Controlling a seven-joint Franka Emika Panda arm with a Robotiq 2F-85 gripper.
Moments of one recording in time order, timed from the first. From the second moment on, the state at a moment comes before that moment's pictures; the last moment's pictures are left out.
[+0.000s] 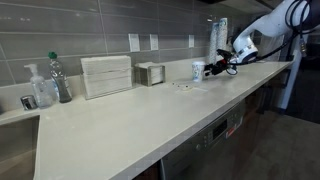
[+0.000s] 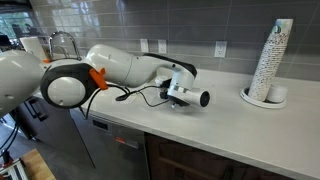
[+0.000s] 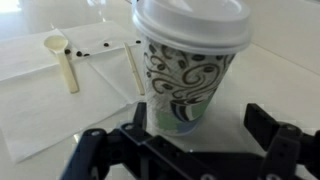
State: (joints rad) arm -0.40 1.05 -0.09 -1.09 1.33 1.70 0.90
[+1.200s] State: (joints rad) arm -0.36 1.11 -0.08 -1.01 1.26 1.69 0.98
